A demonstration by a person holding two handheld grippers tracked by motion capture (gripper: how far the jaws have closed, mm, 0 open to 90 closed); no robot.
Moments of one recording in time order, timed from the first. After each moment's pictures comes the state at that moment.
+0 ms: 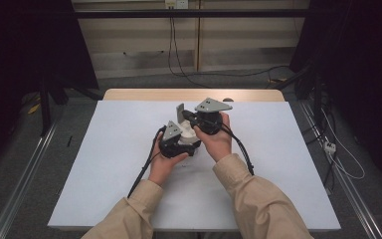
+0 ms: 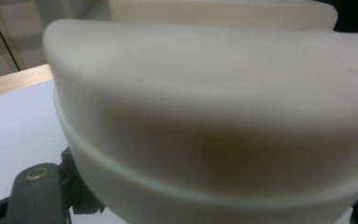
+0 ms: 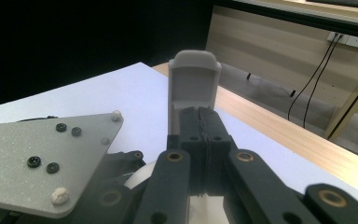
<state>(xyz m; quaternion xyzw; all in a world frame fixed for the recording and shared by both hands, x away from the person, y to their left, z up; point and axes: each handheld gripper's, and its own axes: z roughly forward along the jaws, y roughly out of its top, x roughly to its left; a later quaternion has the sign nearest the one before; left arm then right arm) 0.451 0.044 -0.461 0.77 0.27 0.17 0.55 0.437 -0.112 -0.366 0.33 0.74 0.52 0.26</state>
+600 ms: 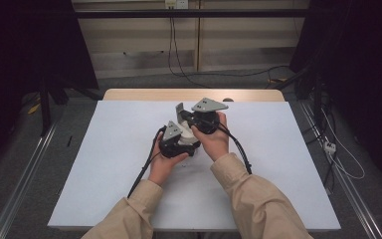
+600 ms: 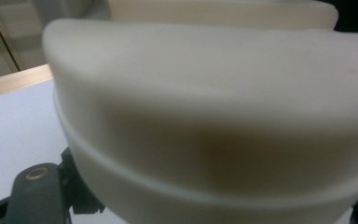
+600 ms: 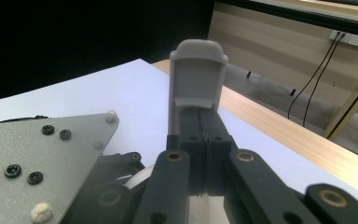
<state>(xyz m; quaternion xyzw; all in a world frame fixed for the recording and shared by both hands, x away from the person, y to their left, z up) 0.451 0.045 -0.461 0.77 0.27 0.17 0.54 0.443 -0.106 -0.370 0.33 0.75 0.51 0.26</state>
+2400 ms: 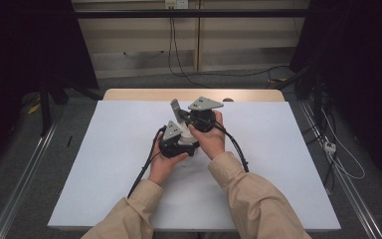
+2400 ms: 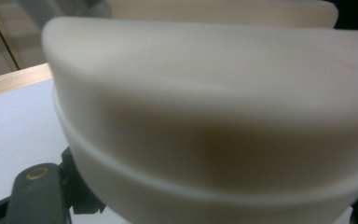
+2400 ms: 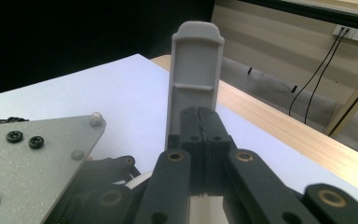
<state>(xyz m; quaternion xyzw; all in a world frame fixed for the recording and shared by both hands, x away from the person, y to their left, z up) 0.450 0.044 -0.461 0.77 0.28 0.17 0.54 0.456 -0.099 -0.377 0.33 0.75 0.50 0.26</state>
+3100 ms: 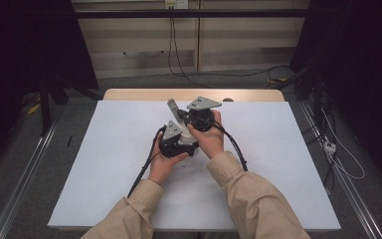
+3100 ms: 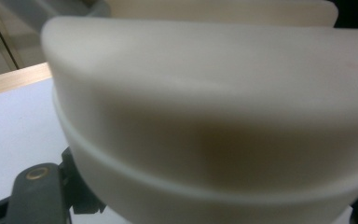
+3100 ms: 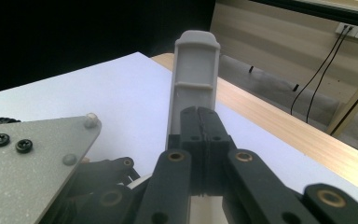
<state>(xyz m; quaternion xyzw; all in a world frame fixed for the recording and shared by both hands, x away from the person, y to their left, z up) 0.451 0.044 -0.461 0.77 0.28 0.17 0.54 0.460 -0.096 -0.380 0.33 0.76 0.50 0.26</state>
